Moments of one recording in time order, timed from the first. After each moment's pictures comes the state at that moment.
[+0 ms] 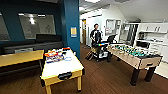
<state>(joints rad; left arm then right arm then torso) 1.47 2.88 -2.58 0.63 -0.16 -0.58 -1.52 2.89 -2.55 -0.18 0.10 0.32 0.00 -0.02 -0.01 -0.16</state>
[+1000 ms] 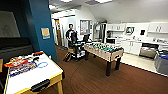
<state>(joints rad) 1.47 2.88 -2.58 0.63 -0.16 -0.58 -1.52 2.91 -2.59 -0.19 0.10 0.32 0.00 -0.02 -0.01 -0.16</state>
